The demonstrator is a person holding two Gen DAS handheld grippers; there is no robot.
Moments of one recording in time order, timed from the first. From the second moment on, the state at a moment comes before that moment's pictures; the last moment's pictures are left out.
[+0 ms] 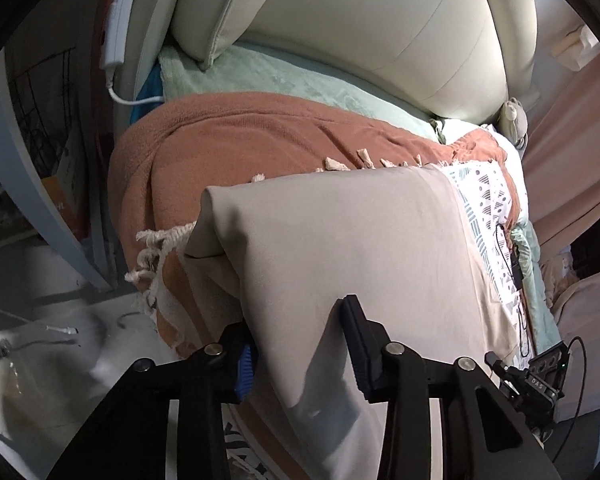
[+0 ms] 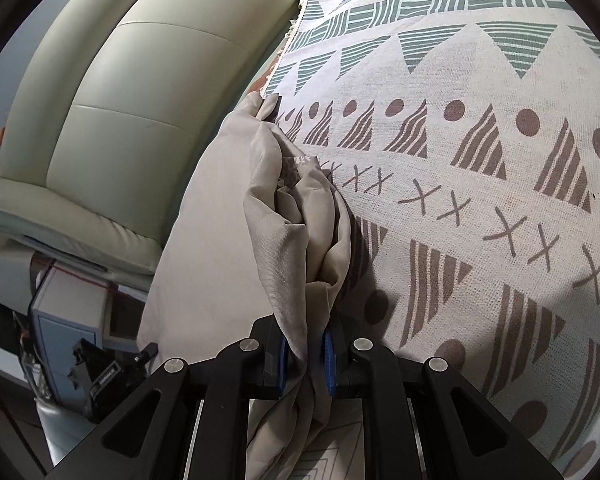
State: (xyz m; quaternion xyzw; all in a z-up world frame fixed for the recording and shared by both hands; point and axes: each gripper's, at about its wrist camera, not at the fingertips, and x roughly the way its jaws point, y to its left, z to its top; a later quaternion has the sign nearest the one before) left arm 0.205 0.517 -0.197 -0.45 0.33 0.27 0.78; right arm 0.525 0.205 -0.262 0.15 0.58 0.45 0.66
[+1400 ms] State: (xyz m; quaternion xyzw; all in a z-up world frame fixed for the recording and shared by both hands) left arm 0.178 0.369 -0.069 -0.32 0.30 0.24 0.87; right arm 0.477 0.086 -0.119 0.03 0.51 0.41 0.75
